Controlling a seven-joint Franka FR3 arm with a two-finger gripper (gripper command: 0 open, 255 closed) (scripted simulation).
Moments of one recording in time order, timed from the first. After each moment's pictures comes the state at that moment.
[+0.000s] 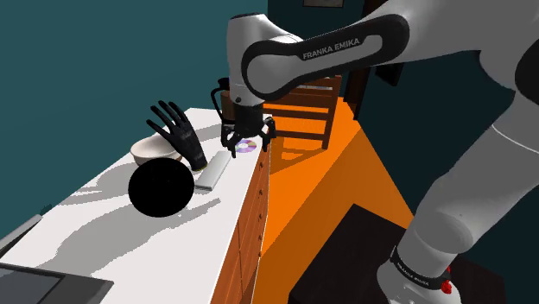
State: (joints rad) arm -0.12 -0.19 0.47 -2.06 0.01 1.92 0.83
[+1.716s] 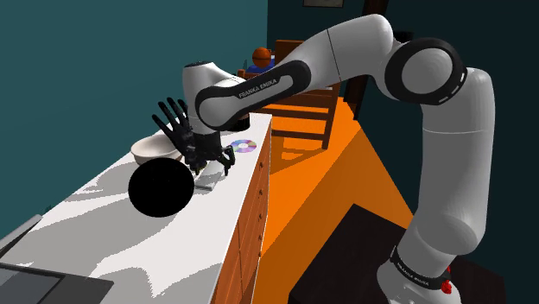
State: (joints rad) arm -0.06 0.35 0.49 -1.71 -0.18 2.01 1.33
